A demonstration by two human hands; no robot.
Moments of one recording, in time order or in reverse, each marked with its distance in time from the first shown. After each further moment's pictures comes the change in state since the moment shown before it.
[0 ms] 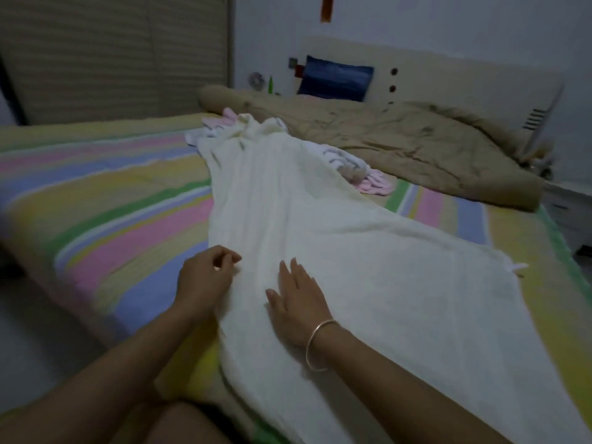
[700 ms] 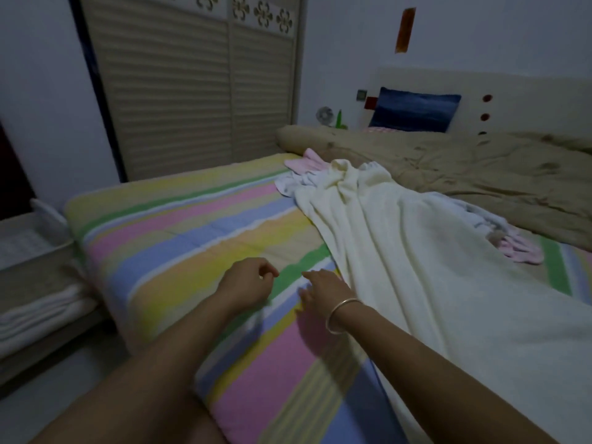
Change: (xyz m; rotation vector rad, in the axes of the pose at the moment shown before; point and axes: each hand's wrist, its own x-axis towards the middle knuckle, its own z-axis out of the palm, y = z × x) left_hand 0.248 -0.128 -0.160 0.276 -0.259 -0.045; right_hand 0.316 -0.179 0.057 -0.164 -0.089 -0.111
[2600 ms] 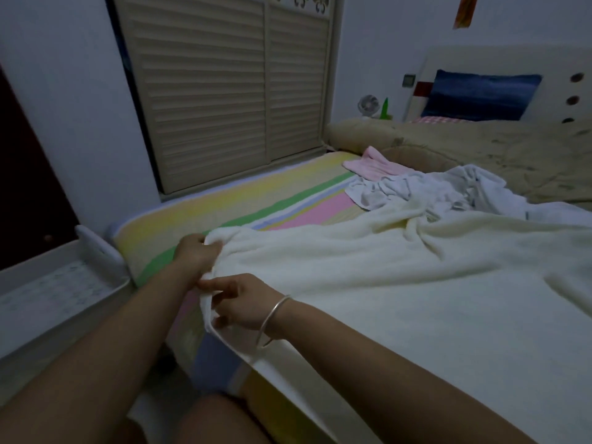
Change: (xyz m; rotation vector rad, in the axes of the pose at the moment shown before) left_hand 0.181 -0.253 -0.188 -0.374 0.322 -0.478; right_hand 0.184 -0.314 0.023 0.939 -0.296 -0.248
